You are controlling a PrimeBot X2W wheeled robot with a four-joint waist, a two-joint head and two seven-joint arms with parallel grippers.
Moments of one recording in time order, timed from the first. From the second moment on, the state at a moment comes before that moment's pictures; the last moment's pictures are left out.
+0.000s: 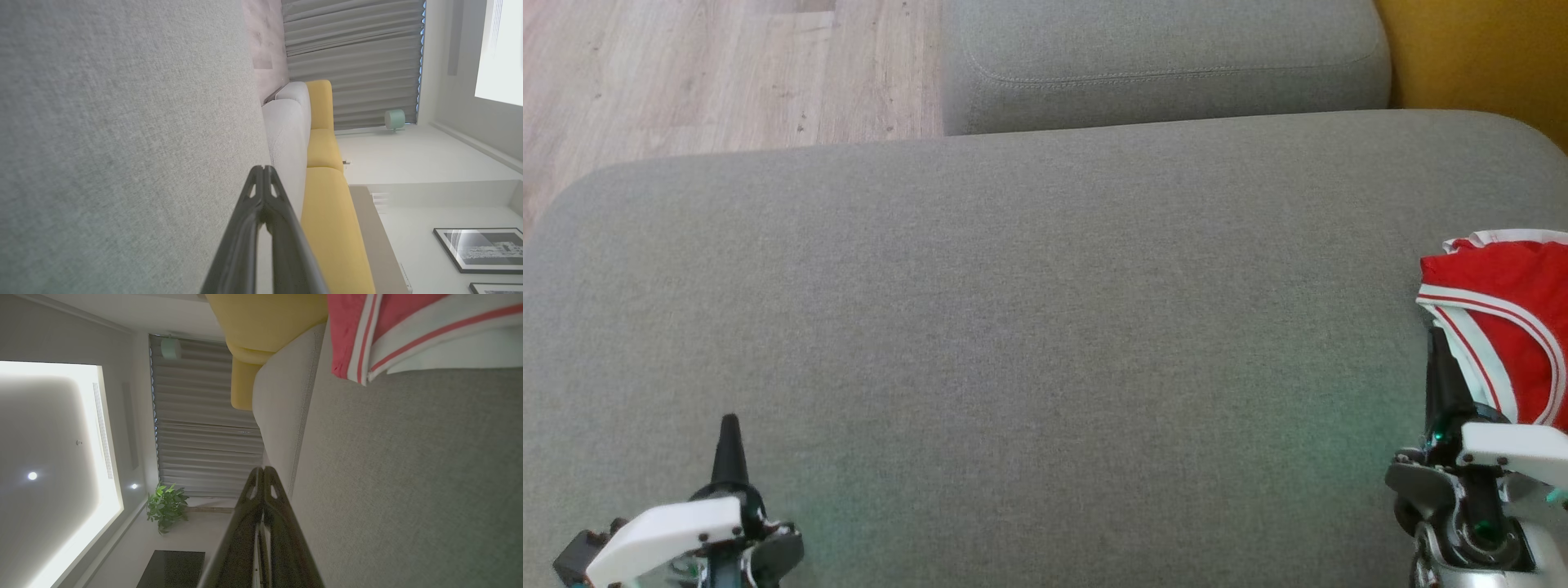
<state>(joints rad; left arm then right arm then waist) -0.04 0.05 0.06 0.30 -1.48 -0.11 0.08 -0.10 -0.04 -0.12 0.32 1.47 0.13 0.08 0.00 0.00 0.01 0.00</state>
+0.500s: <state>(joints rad) -0.06 0.05 0.07 0.28 -1.60 -0.12 0.11 -0.09 -0.04 -0.13 0.29 1.60 0.13 0.11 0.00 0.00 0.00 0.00</state>
